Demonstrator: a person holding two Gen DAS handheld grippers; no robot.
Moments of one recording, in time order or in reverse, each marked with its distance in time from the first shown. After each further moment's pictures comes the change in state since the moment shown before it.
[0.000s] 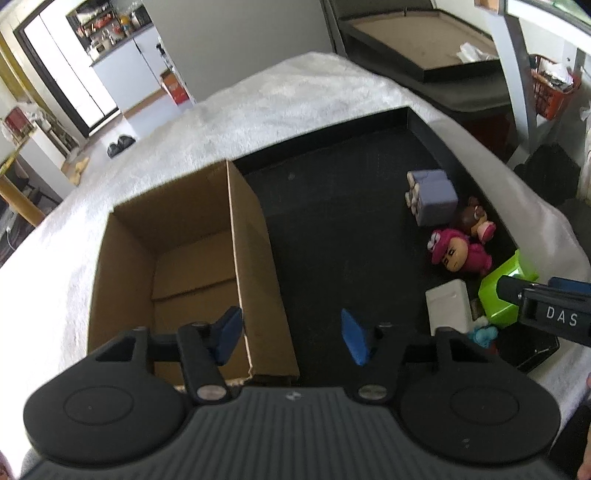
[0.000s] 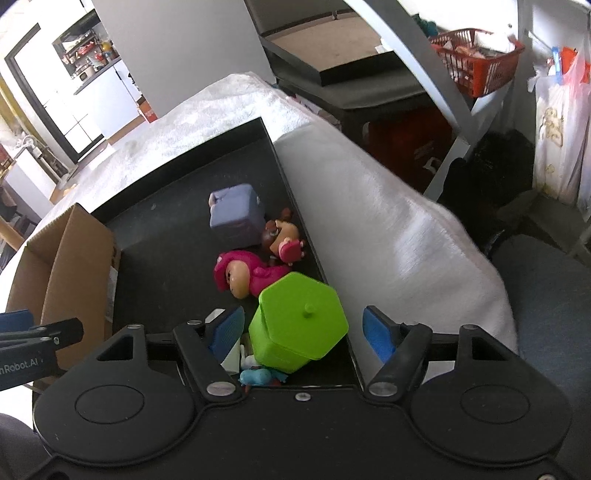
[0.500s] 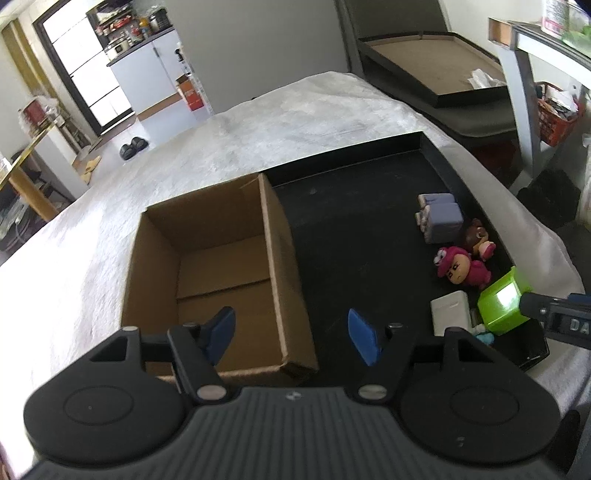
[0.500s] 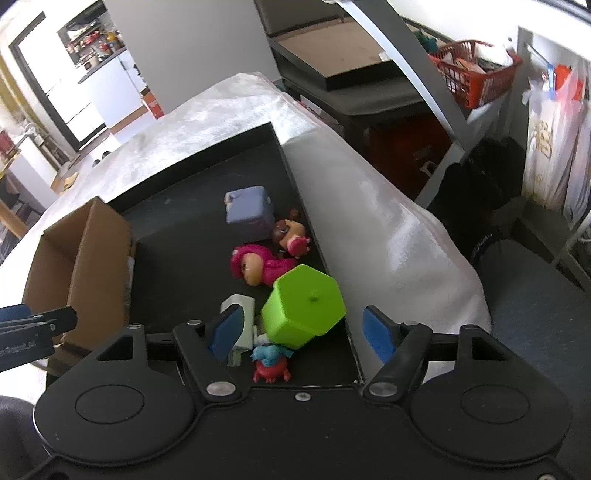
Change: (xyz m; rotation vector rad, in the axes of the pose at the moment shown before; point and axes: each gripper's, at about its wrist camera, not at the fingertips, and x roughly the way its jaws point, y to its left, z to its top) left arm -0.033 0.020 -0.005 -0.046 -0.054 0.004; right arm -0.034 0.007 0.005 -0.023 0.012 -0.037
